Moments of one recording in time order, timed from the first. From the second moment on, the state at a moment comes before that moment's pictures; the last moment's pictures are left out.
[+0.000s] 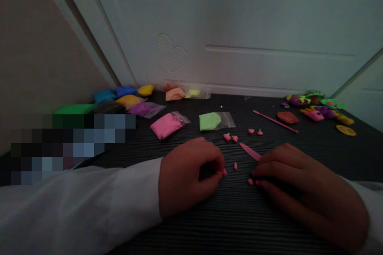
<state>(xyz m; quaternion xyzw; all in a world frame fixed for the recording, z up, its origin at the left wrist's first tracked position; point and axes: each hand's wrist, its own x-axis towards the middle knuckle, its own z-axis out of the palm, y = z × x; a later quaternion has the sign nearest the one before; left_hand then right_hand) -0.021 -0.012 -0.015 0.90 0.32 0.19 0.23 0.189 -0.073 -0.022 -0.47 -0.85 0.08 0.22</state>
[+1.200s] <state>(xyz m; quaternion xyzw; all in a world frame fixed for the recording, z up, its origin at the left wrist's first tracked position) -0.022 -0.009 -0.011 0.90 0.34 0.16 0.24 0.189 -0.072 -0.022 -0.47 -0.85 0.09 0.21</state>
